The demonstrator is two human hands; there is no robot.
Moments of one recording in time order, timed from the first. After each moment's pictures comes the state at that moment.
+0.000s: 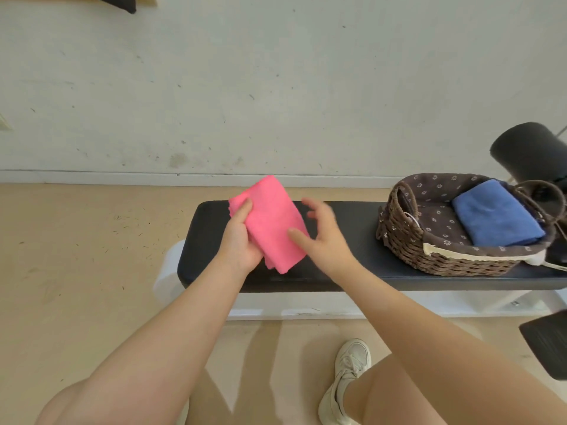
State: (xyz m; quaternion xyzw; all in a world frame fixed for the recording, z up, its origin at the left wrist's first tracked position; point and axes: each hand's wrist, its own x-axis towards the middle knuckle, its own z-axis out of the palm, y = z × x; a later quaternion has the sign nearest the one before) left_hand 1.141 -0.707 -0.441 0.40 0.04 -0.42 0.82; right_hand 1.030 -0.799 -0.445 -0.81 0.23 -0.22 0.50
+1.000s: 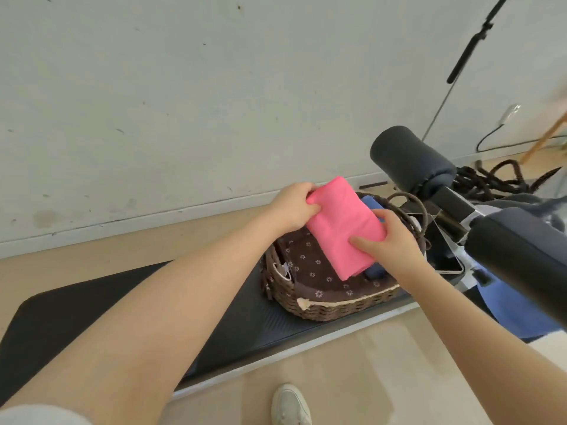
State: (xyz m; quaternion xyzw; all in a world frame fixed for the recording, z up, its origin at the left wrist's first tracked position) left_hand 1.033 -1.020 -0.381 0.73 -0.57 -0.23 0.30; right_hand 0.849 -1.050 -0.409 -0.71 0.50 -0.26 0.41
